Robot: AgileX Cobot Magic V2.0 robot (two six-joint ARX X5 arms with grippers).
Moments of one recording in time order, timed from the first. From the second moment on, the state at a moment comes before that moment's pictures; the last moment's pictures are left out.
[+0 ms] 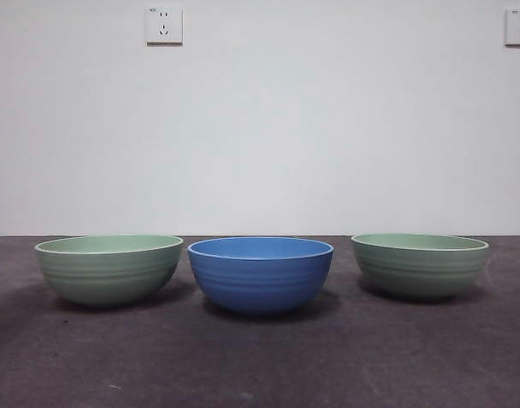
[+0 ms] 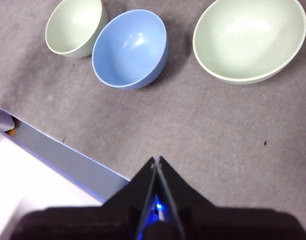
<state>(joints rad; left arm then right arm) -0.02 0.60 0.79 -0.97 0.55 0.15 0.07 0.84 0.99 -1.12 -0.54 -0.13</state>
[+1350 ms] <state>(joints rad) -0.02 0.60 0.79 -0.96 0.55 0.13 0.07 0.92 0.99 -0.99 -0.41 -0.01</state>
